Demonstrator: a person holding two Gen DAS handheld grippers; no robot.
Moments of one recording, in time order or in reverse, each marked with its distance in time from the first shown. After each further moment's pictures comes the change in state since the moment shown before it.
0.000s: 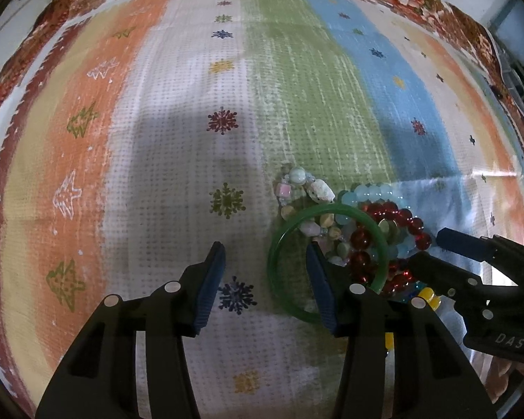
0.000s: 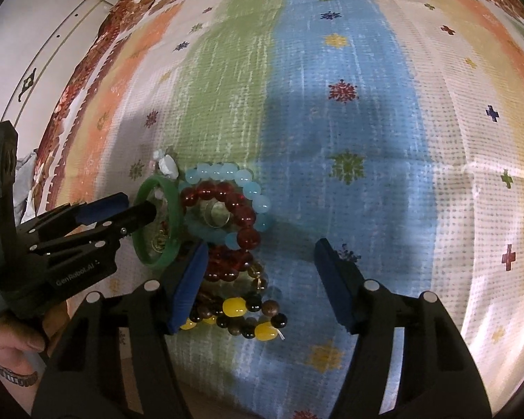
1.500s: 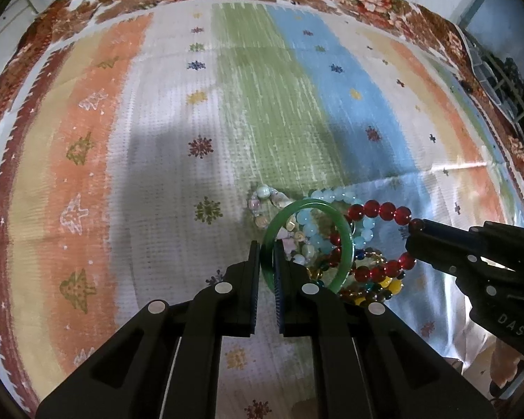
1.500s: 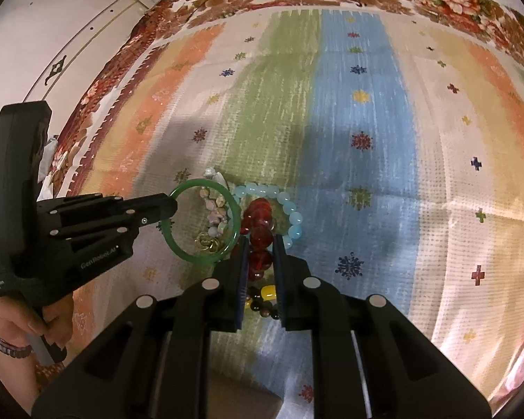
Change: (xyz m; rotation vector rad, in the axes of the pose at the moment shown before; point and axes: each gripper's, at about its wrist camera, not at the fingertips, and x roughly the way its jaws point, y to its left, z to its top) left arm -0.041 -0.007 -0.004 0.075 -0.041 -0.080; right arm -0.051 0.032 -0.005 -0.124 -0.092 0.003
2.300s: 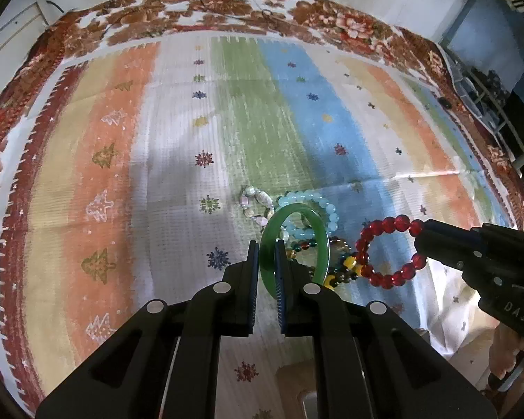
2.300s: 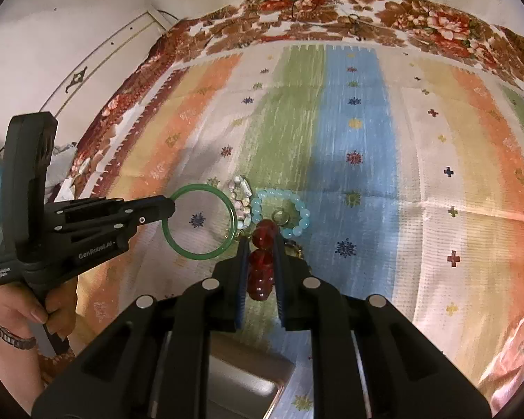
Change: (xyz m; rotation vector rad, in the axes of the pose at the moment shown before) left arm -0.059 -0.006 -0.024 0.001 -0.108 -0.040; right arm -0.064 0.017 -0.025 -0.022 -0.111 0.012
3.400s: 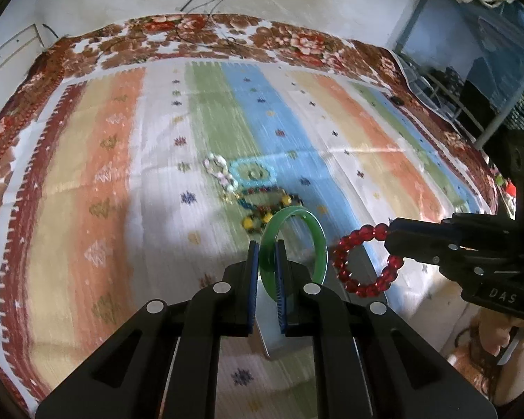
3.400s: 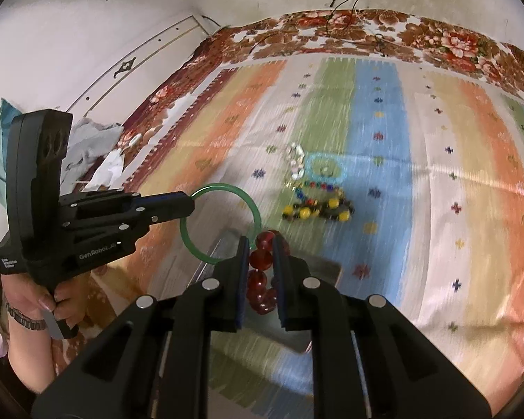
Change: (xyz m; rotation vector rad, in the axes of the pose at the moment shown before) left arm -0.079 -0.035 -0.097 0.075 -0.112 -0.083; right arm -0.075 0.053 -0.095 -0.082 -0.051 0.085
